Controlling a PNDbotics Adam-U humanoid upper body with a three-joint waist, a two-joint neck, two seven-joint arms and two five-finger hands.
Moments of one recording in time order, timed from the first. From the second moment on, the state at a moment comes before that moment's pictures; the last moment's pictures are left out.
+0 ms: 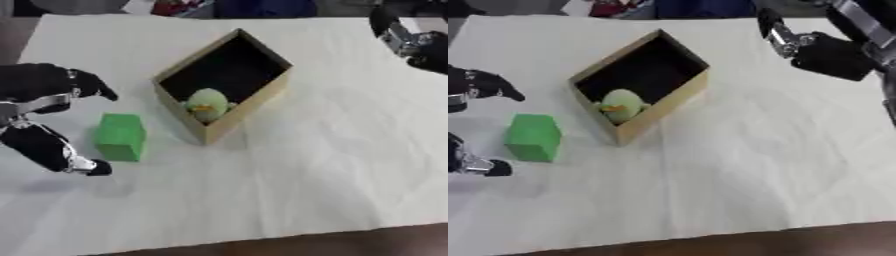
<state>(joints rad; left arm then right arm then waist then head) -0.55 0.79 -0.23 -1.97 -0.73 0.12 -0.91 -0.56 -0.62 0.06 -1.95 0.46 0.13 0.36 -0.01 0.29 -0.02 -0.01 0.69</state>
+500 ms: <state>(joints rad) -0.59 0.73 -0.26 -1.87 -0.79 0.18 -0.88 -0.56 -0.61 0.06 -1.95 0.46 0.13 0.37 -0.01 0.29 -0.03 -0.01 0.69</state>
